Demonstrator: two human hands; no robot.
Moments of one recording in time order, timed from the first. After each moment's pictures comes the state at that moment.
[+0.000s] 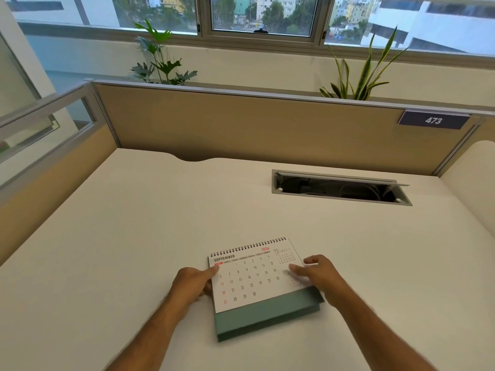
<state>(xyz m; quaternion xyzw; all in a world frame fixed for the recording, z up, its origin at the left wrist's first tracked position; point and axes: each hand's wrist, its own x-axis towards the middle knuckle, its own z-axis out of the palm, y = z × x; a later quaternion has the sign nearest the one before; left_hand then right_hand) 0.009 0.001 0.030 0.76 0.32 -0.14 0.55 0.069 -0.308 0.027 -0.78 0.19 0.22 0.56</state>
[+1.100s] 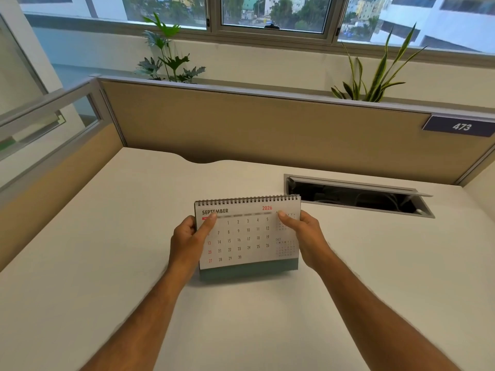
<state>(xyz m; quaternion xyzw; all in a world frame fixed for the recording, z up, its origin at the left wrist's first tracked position) 0.087 0.034 0.072 0.70 0.21 0.10 0.67 0.154 -0.217 0.081 -0.71 0.05 0.12 0.70</state>
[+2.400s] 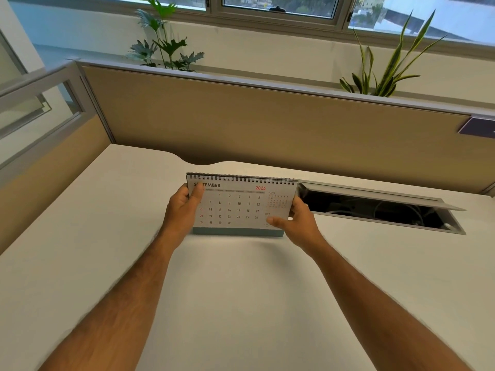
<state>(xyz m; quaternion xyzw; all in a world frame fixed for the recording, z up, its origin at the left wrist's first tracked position) 0.219 0.092 0.062 0.75 0.14 0.09 0.63 0.253 -0.173 0.057 -0.84 -0.01 0.06 0.55</state>
